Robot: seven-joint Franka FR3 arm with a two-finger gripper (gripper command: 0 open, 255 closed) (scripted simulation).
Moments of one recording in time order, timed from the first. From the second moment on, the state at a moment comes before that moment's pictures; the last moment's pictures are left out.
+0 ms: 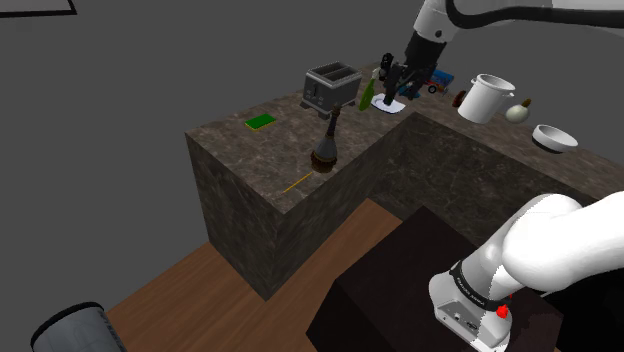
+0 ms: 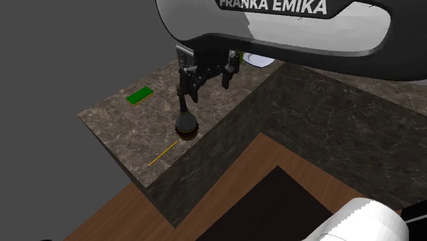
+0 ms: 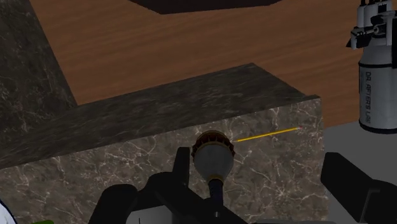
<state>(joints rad) 0.03 -0.47 -0.08 -2.21 -0.05 1.81 0.08</state>
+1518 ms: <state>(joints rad) 0.03 0.28 -0.11 -1.69 0.01 1.98 -0.07</state>
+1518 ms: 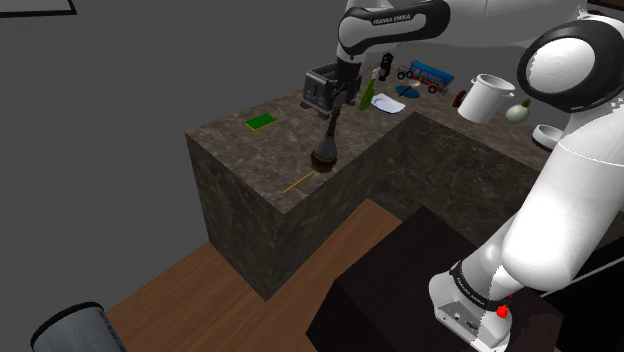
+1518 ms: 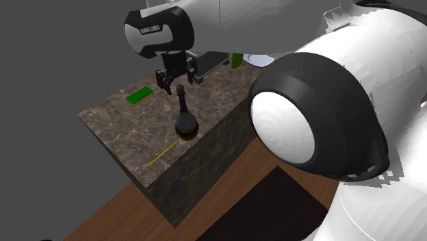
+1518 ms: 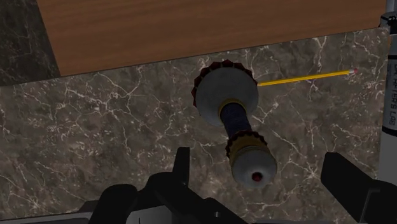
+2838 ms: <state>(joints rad) 0.02 0.28 -0.11 -1.68 0.01 1.96 -0.08</state>
